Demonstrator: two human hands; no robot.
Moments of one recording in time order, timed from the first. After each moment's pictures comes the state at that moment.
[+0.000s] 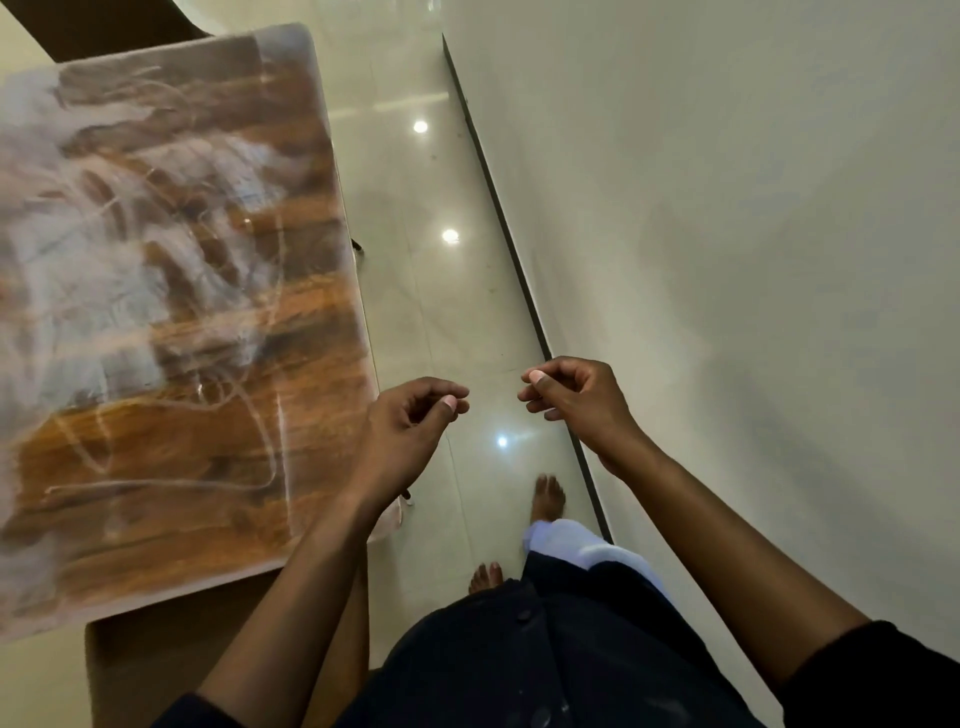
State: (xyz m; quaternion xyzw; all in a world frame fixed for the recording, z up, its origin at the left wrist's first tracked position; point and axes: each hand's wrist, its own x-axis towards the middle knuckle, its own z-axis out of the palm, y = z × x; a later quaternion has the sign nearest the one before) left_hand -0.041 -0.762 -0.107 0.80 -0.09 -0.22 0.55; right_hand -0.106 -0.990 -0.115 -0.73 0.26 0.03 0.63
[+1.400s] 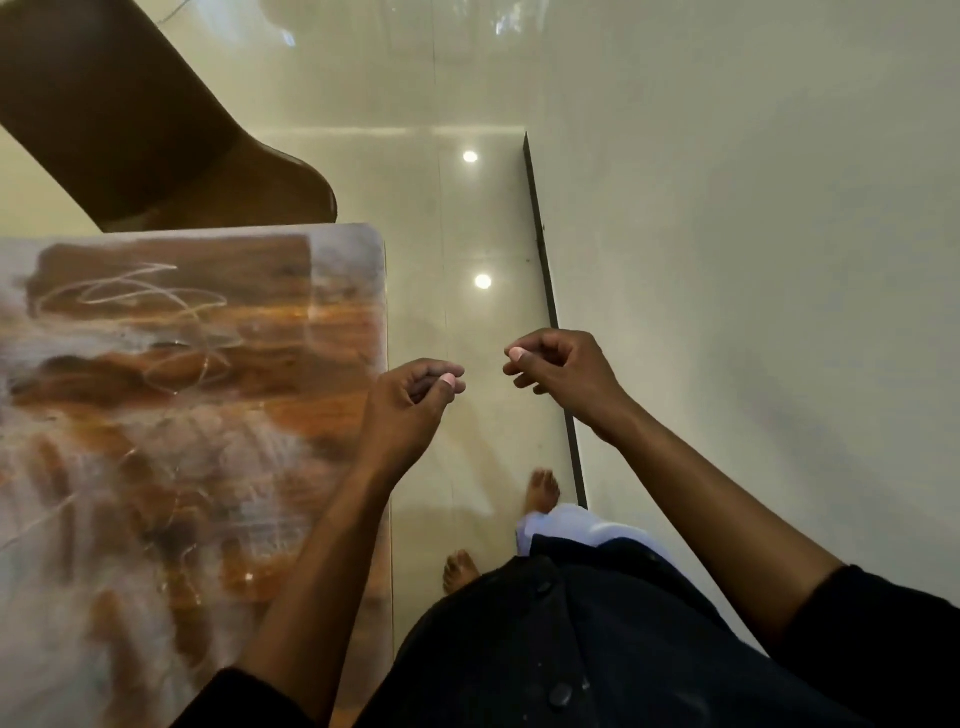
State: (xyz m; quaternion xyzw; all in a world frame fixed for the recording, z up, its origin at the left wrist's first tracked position) left_hand 0.669 -0.892 -0.119 0.79 0.02 -0.16 0.59; right_hand 0.655 -1.116 -0.102 -0.80 0.13 0.08 0.58
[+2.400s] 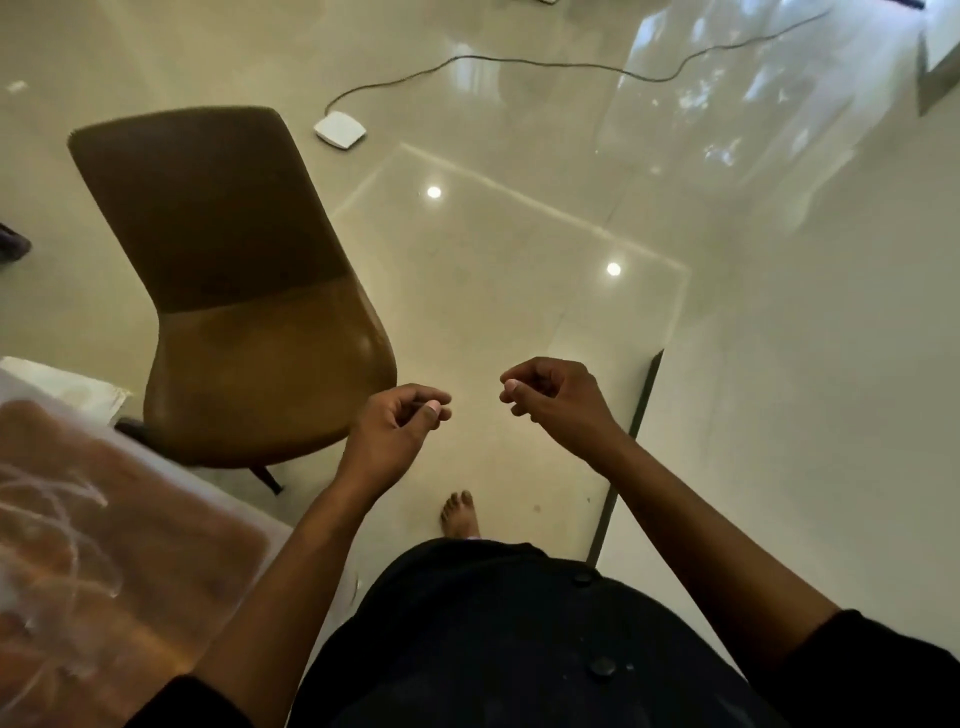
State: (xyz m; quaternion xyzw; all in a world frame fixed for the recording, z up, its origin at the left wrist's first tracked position) left_hand 1.225 -0.942 -0.124 0.77 0.19 -0.03 0.60; right_hand 1.321 -1.157 -0.099 -0.83 -0.09 0.21 0.50
